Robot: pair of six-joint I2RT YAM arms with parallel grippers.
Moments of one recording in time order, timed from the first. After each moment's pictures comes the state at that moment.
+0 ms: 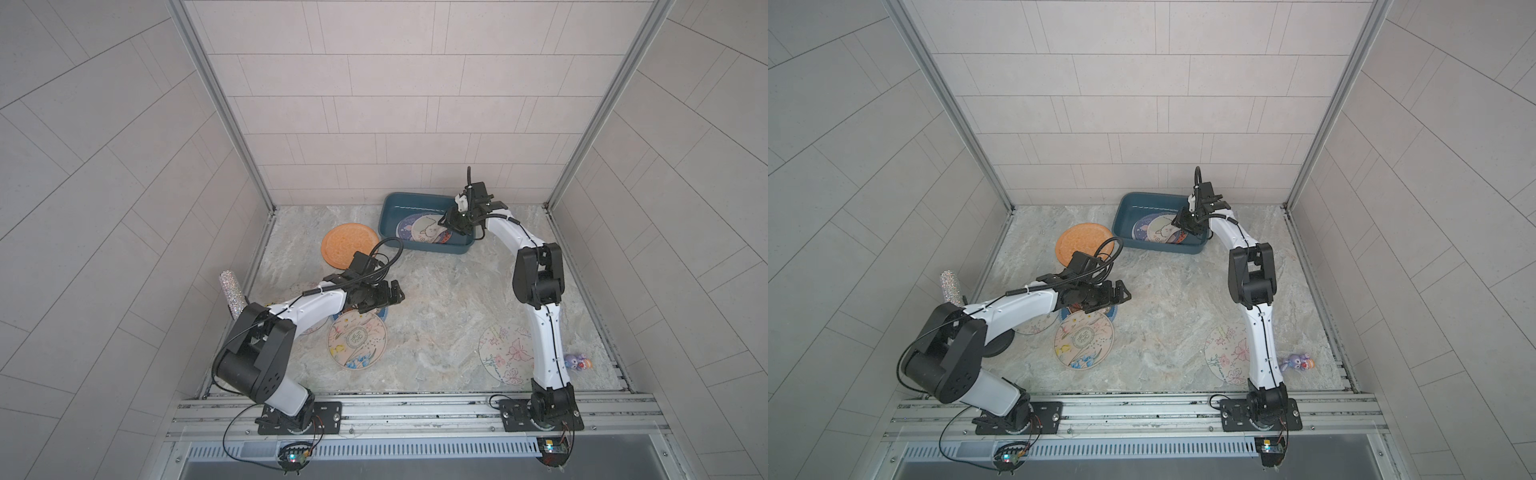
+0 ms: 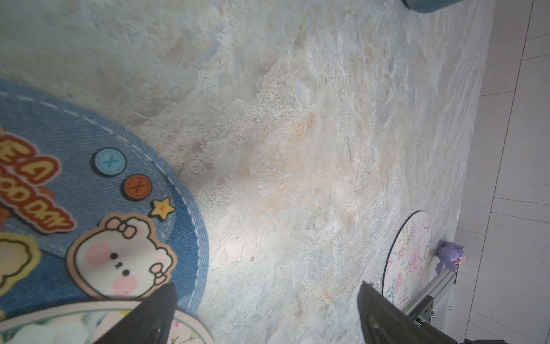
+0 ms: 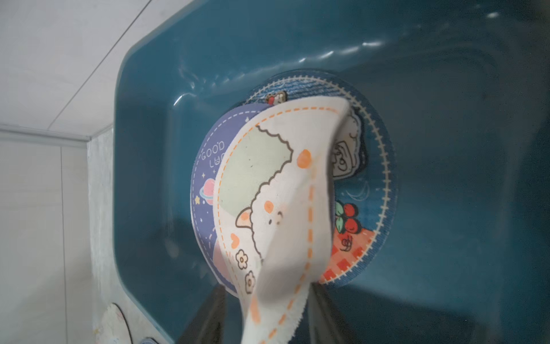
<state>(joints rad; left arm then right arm) -0.48 1.54 0.87 -0.34 0.37 -0.64 0.16 2.36 2.11 -0.66 -0.38 0.50</state>
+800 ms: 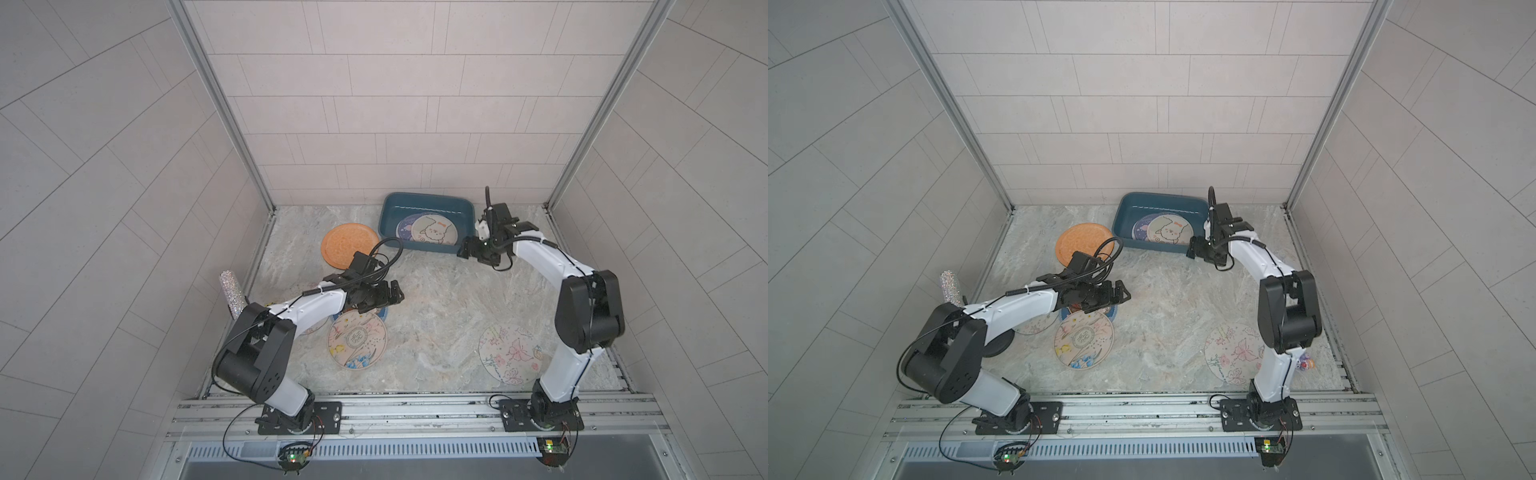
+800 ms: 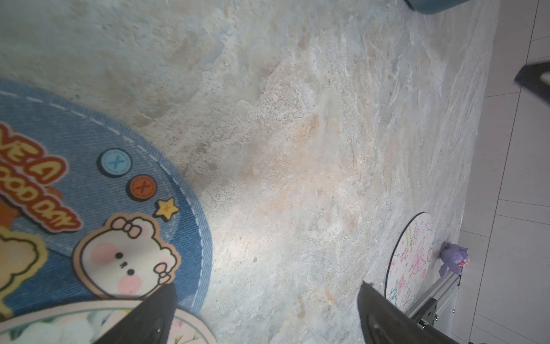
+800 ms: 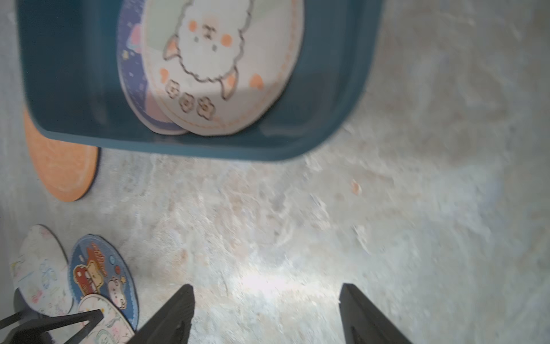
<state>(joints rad) -0.48 1.54 0.87 -0.34 0.36 -0.63 0.15 1.74 1.34 -0.72 -0.23 0.39</state>
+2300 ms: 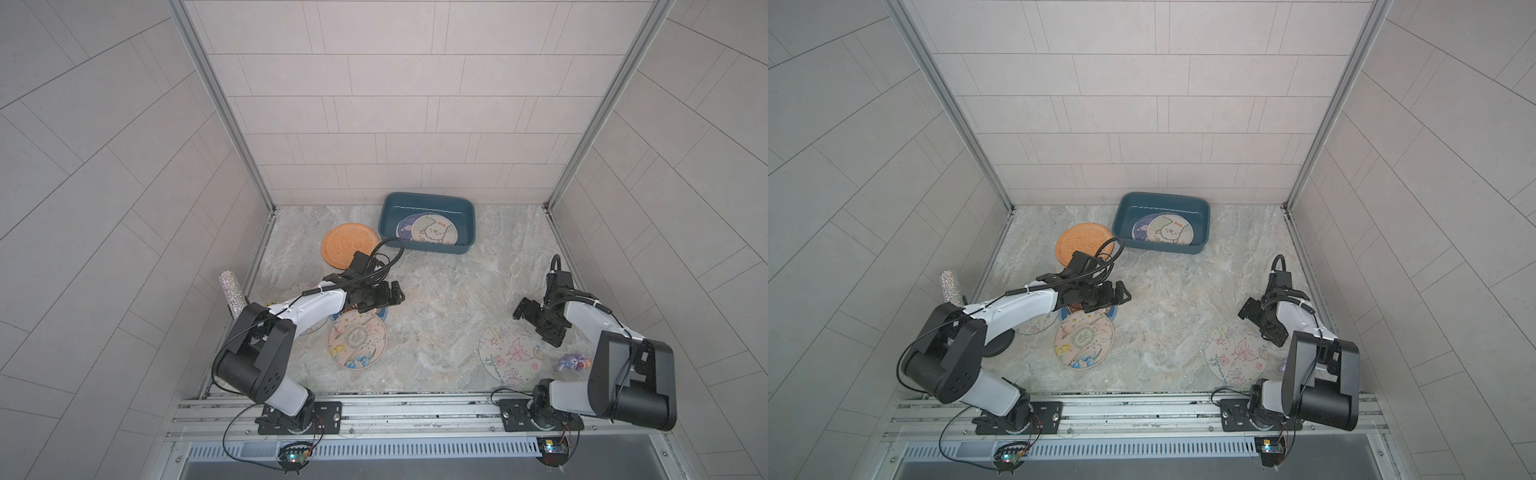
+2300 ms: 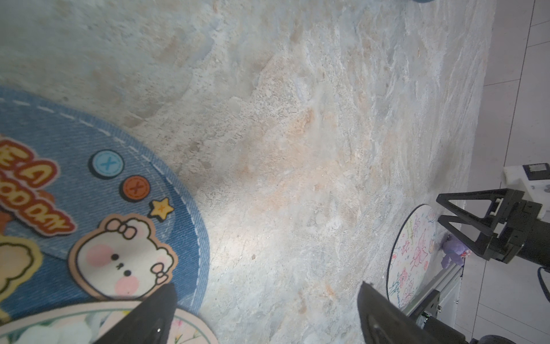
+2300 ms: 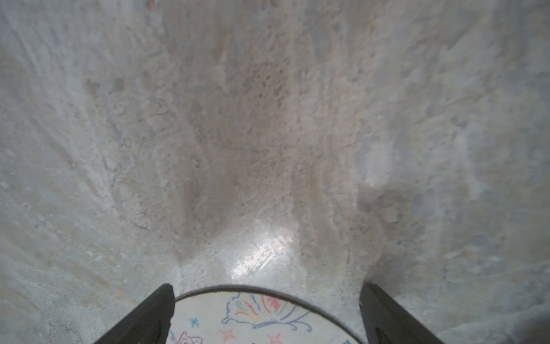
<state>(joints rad) -0.48 1.54 0.88 -0.35 0.37 -0.60 -0.26 1.33 0.64 -0.68 -0.11 0.48</state>
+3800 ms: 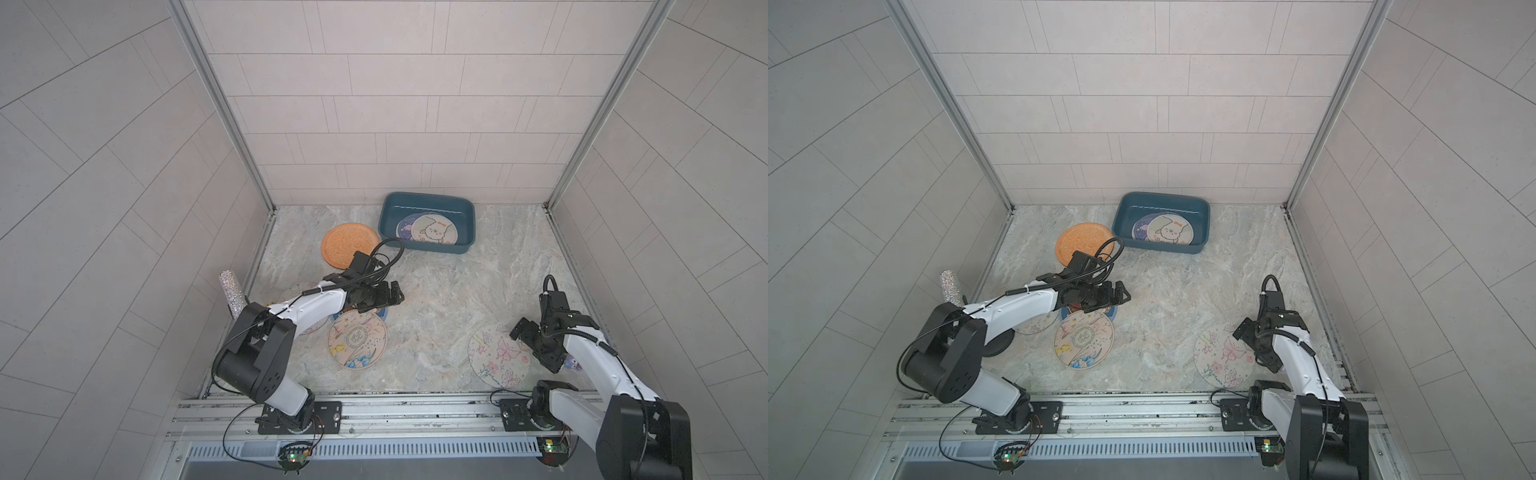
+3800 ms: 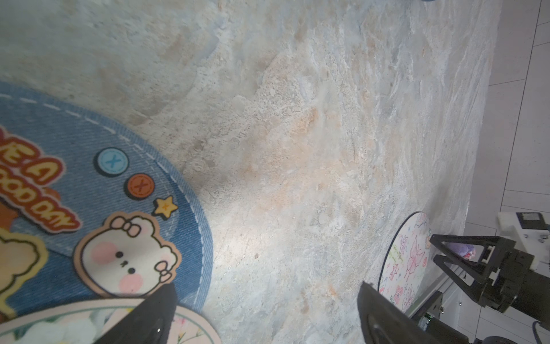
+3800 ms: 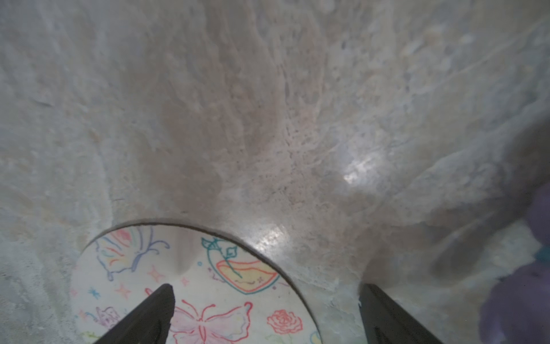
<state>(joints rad) -0.48 1.54 0.88 -0.36 0.36 -0.60 -0.17 1.02 0.47 -0.86 -0.06 0.67</state>
